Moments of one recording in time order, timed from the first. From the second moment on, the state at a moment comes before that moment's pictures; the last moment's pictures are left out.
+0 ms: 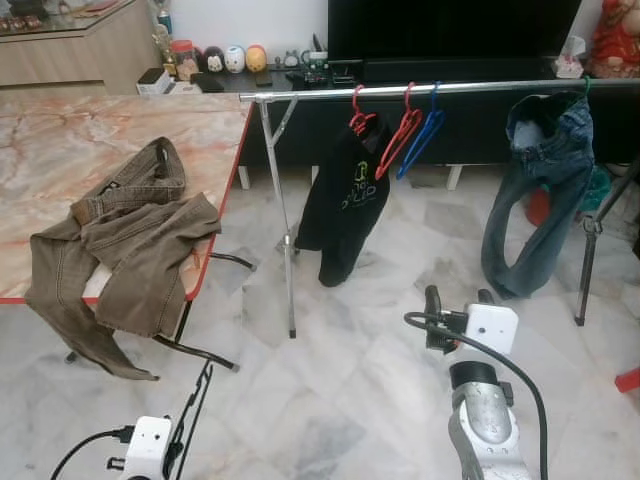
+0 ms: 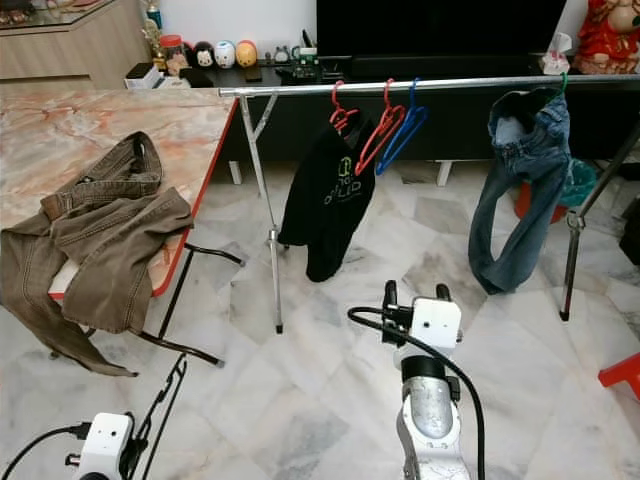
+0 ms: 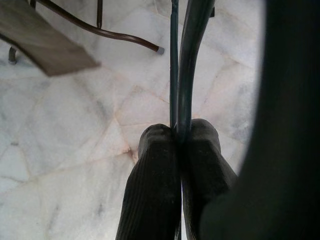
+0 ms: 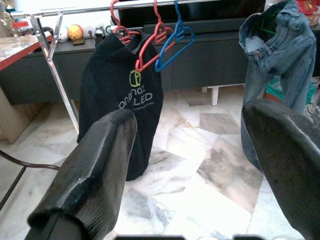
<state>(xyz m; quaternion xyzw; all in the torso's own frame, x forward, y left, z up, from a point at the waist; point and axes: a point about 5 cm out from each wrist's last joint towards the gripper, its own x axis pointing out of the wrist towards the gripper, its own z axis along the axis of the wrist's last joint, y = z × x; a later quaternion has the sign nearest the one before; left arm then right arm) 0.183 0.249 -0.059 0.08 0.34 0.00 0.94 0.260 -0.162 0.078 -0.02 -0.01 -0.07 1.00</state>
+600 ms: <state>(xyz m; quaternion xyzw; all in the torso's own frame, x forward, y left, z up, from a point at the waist) 0.185 0.249 -0.059 0.08 0.34 0.01 0.94 0.267 -0.156 0.081 -0.02 -0.02 -0.05 1.00</state>
